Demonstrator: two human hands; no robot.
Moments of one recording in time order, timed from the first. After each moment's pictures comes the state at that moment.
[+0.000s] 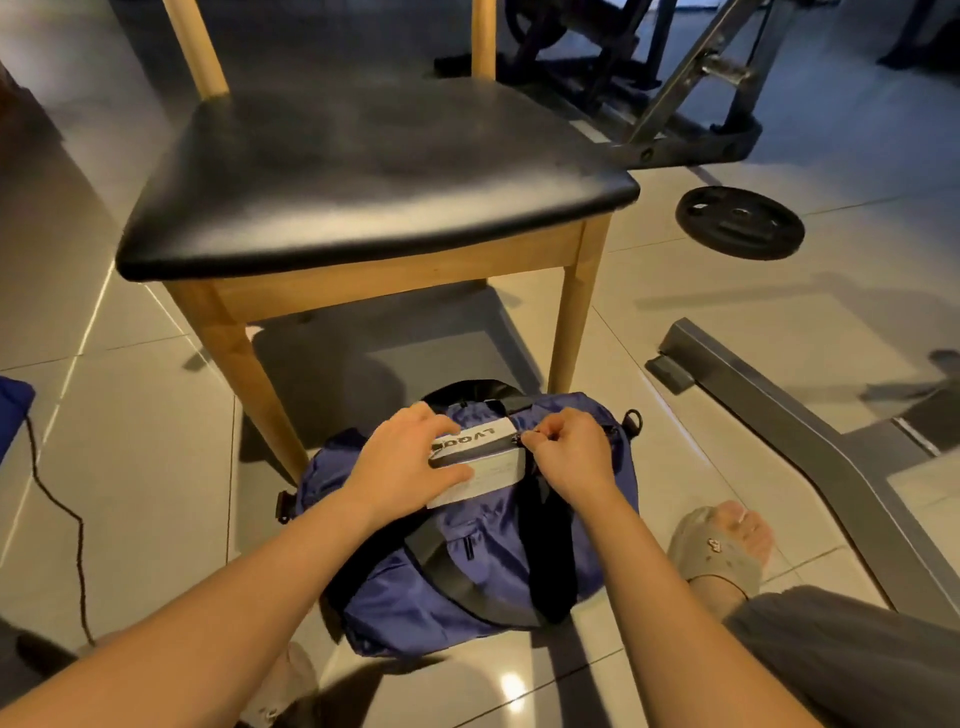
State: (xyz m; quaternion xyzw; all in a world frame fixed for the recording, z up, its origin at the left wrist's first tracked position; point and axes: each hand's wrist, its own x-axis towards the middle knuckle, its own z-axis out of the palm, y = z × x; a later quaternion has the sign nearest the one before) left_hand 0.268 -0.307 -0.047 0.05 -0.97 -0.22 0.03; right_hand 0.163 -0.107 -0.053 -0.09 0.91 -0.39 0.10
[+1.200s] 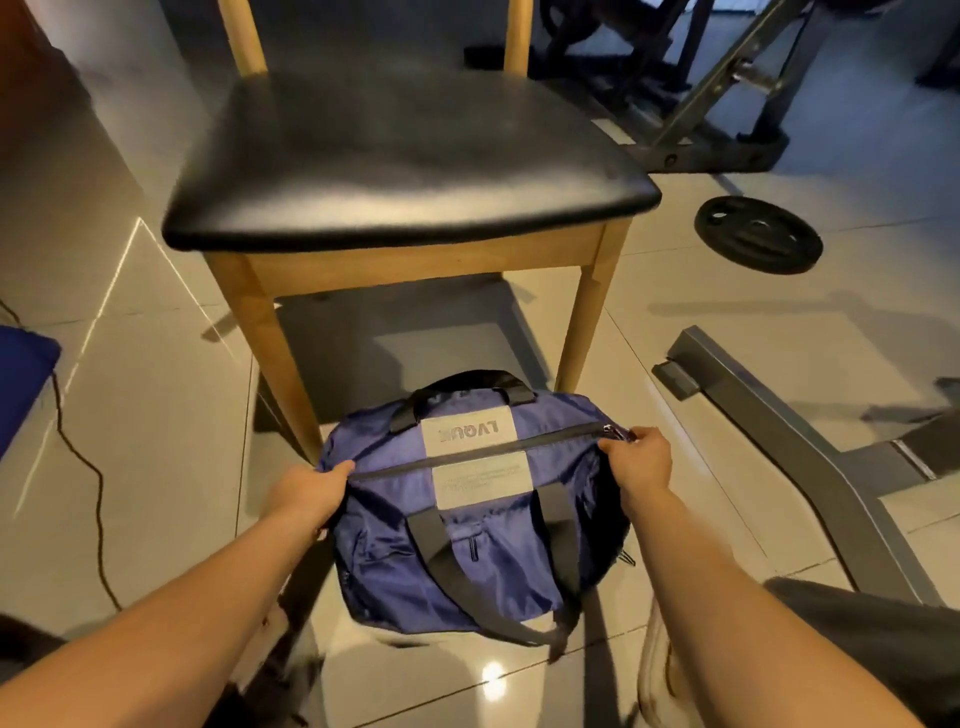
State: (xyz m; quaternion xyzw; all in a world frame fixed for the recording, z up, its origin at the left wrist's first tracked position) left_hand 0.339 -0.363 -0.100 0.60 -0.70 -0.39 -0.05; right_hand 0.124 -0.051 -0.085 0.15 0.86 -0.48 0.11
